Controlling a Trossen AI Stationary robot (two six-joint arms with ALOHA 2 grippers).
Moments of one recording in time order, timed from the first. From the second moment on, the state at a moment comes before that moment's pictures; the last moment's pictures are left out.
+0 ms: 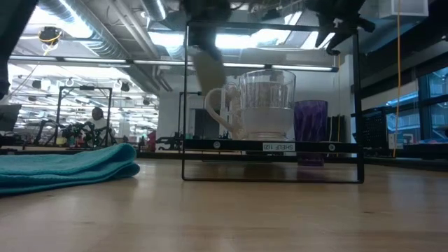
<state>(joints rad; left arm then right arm) 0.33 1.82 1.95 -1.22 -0.01 -0.13 -0.50 1.17 1.40 -1.06 0.45 0.58</state>
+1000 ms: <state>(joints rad) 0.21 2.10 2.18 -1.26 0.04 0.30 -0.50 1.19 1.40 -1.13 0.42 0.63</state>
